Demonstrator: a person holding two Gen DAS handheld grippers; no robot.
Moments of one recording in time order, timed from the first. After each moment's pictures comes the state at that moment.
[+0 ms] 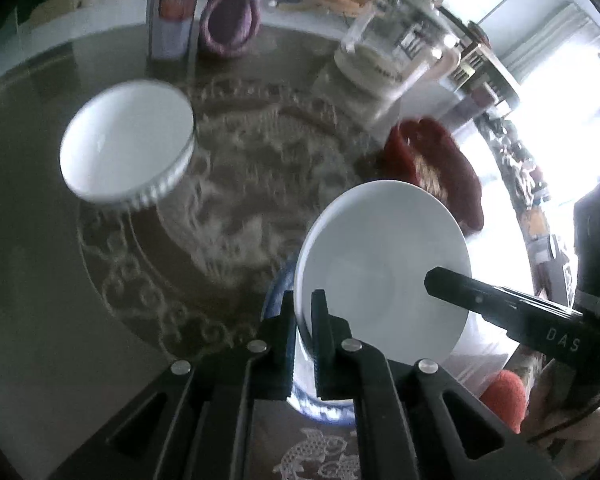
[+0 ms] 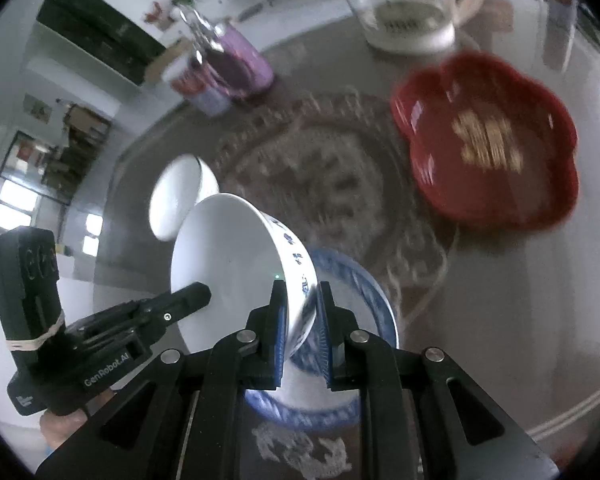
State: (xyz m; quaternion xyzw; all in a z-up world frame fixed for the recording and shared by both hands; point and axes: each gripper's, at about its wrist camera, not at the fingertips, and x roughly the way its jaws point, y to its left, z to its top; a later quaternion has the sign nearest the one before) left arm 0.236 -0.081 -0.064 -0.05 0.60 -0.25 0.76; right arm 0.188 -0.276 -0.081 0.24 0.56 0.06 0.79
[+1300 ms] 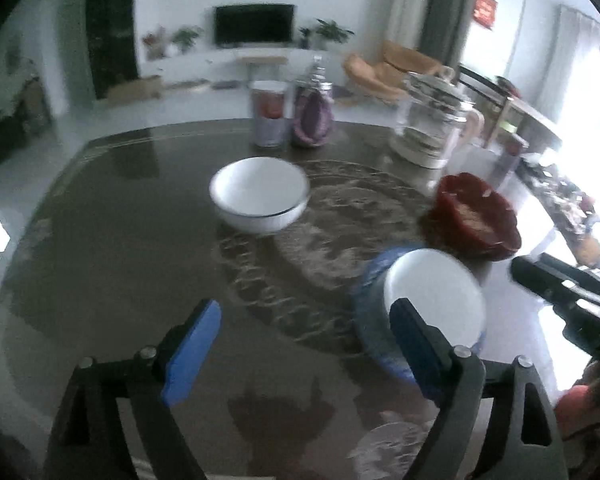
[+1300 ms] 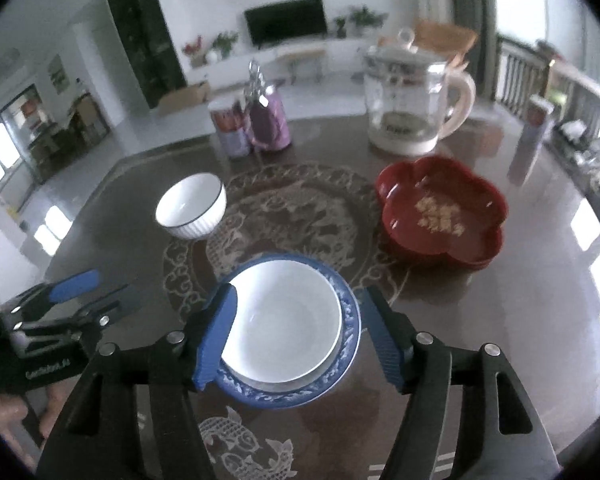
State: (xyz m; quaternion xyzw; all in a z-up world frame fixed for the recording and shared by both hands) left arm 0.133 -0.009 -0.020 0.00 0.42 -0.12 0.90; right arm 0.096 -0.228 -0.027 0.05 0.38 0.01 0.92
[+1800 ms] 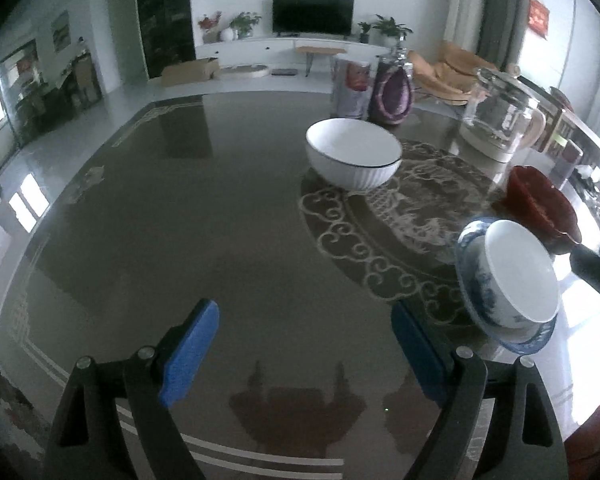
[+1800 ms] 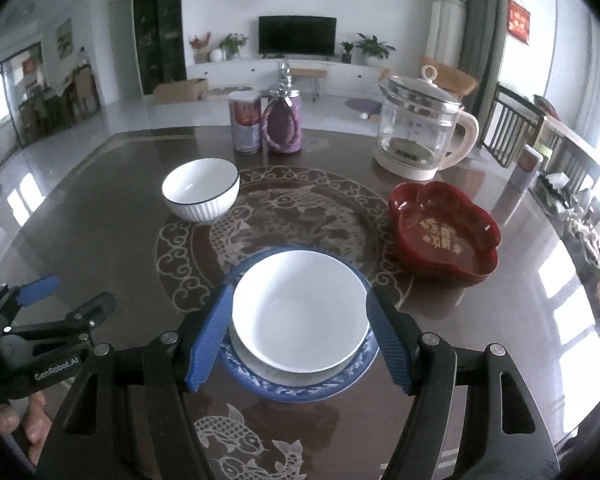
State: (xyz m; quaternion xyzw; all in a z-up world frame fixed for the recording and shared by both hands) left arm 0.122 0.044 -0.065 -0.01 0.44 -0.03 0.90; right arm 0.089 -0.174 -0.042 -0.03 0.37 -0.01 0.93
